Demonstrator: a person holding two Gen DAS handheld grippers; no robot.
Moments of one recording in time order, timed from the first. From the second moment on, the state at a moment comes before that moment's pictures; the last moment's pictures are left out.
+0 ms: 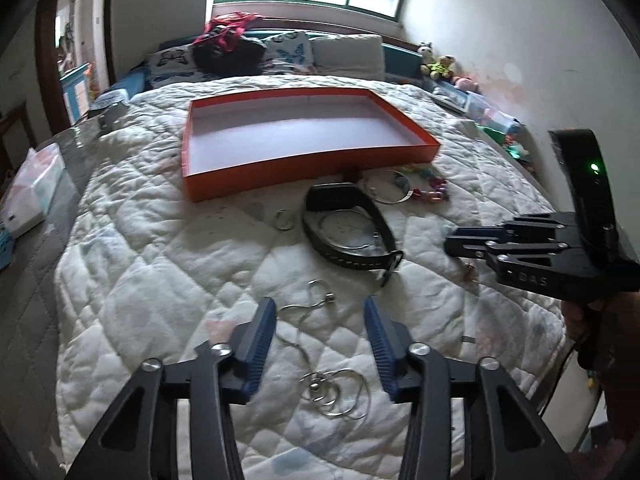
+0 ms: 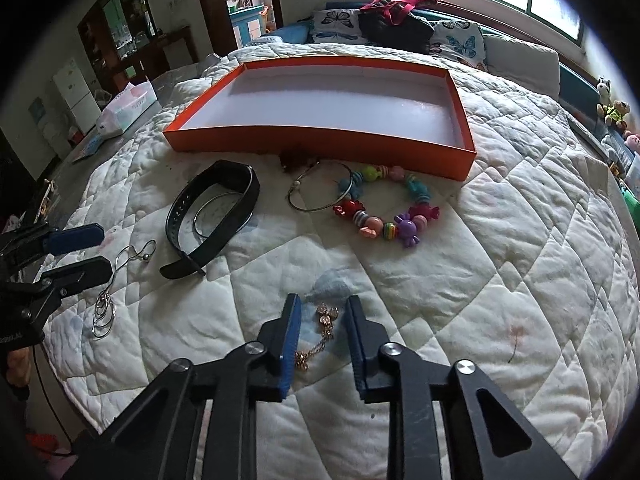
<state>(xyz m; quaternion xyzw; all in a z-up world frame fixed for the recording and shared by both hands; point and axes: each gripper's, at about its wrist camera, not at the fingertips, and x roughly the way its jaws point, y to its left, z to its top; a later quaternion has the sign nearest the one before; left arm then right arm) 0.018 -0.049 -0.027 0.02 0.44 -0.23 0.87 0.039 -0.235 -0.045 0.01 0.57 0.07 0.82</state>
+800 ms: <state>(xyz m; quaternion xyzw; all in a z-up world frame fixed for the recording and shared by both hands) 0.045 -0.068 -0.046 0.08 0.45 -0.31 0.83 0.042 -0.240 -0.047 0.02 0.57 0.08 0.82</state>
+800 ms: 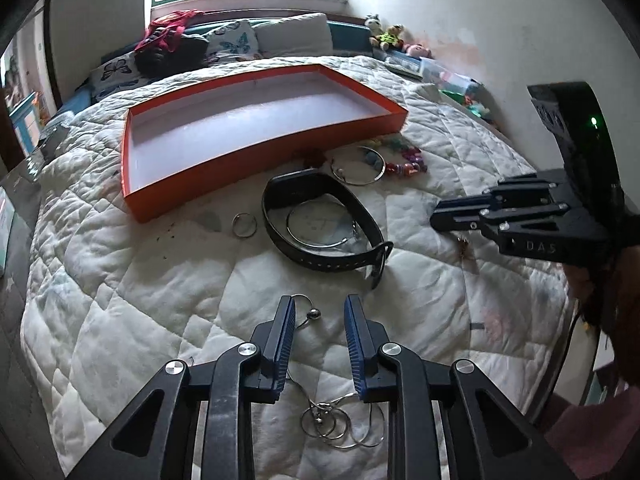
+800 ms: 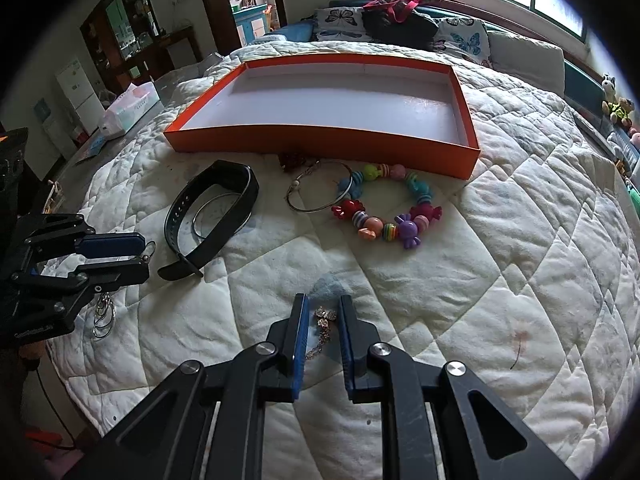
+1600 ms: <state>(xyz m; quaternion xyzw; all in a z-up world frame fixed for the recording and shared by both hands) 0.042 -0.082 -0.050 0.16 0.43 -0.32 0.83 0.043 -0.240 -0.046 0.02 0.57 0.08 0.82</state>
